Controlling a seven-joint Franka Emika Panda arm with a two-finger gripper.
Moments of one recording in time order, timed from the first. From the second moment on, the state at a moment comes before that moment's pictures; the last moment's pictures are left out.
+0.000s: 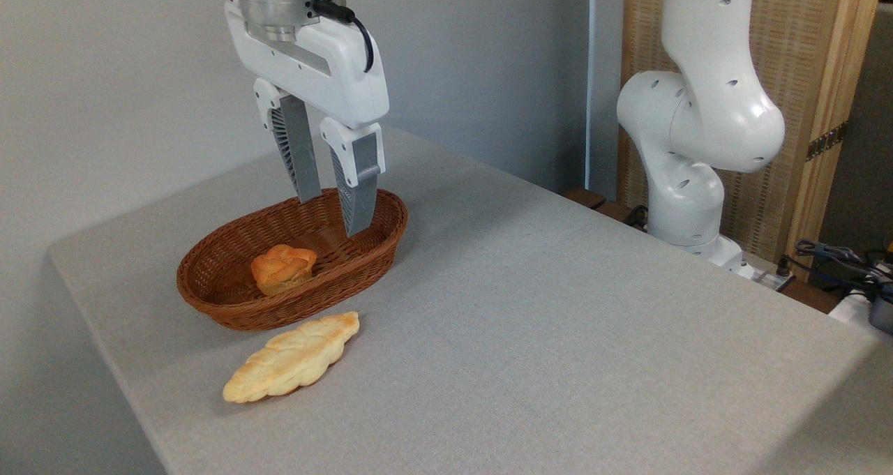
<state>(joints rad) -0.06 0.02 0.00 -1.56 -0.10 1.62 0.69</state>
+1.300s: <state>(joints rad) -0.06 0.10 -0.01 -1.69 -0.20 1.96 0.52</state>
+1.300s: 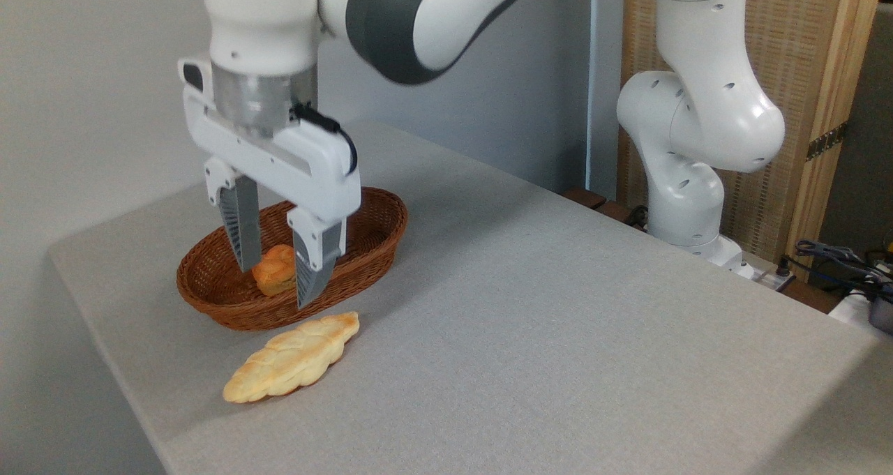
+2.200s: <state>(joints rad) -0.06 0.21 -0.11 -1.87 -0.20 2.19 0.36</state>
